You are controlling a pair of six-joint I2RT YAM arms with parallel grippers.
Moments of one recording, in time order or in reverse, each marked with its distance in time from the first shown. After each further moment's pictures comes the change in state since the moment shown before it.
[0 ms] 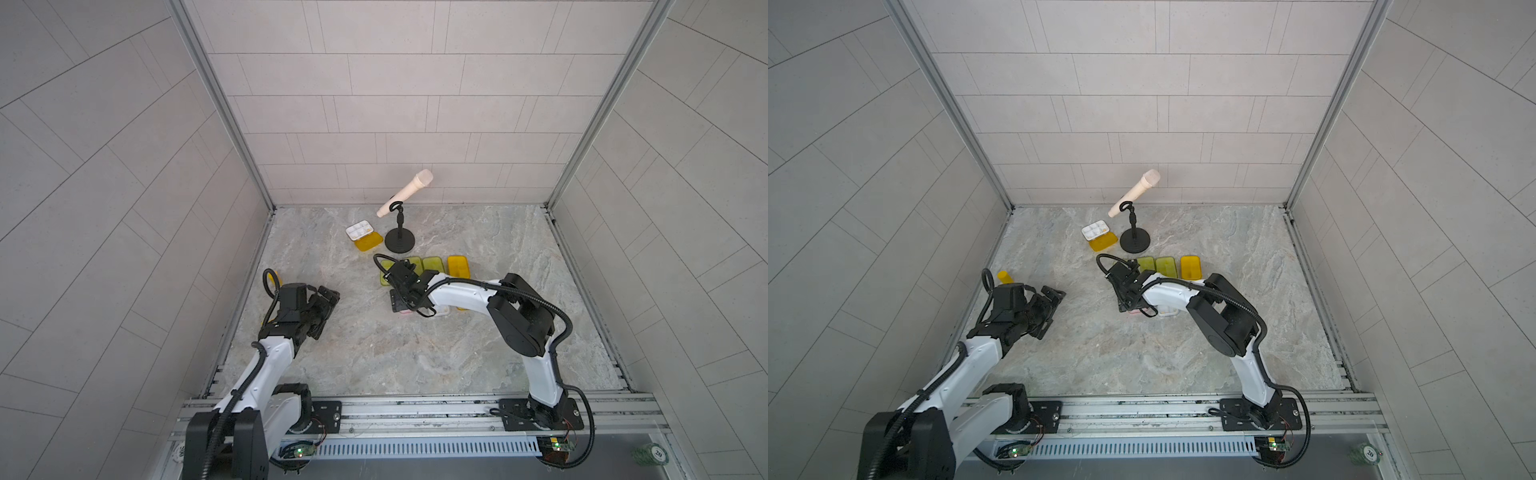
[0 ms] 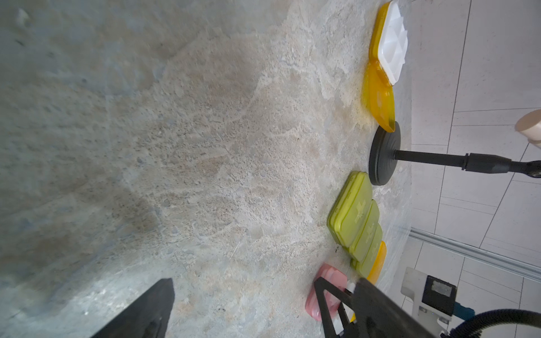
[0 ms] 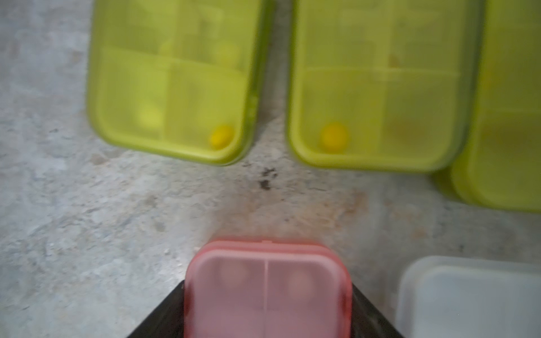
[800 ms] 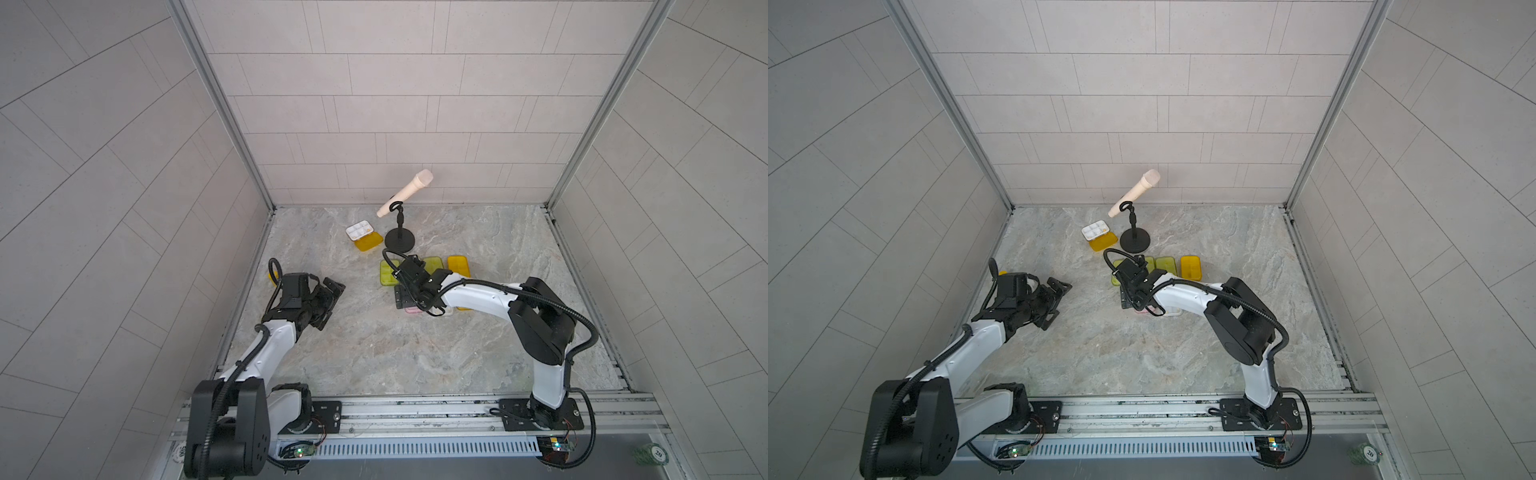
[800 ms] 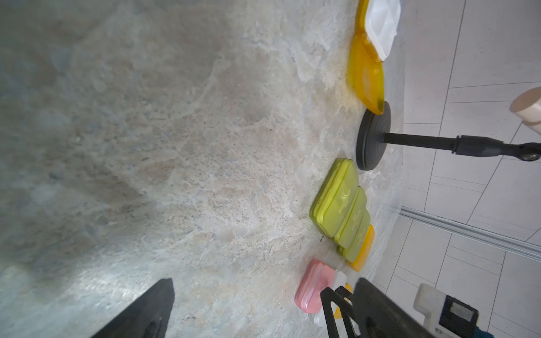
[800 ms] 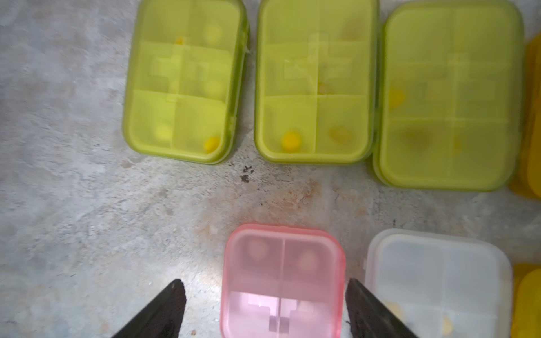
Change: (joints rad) left arm 0.000 0.157 0.116 0.028 0.095 0.038; right arm 0.001 -0.147 -0.074 0.024 -0.002 -0.004
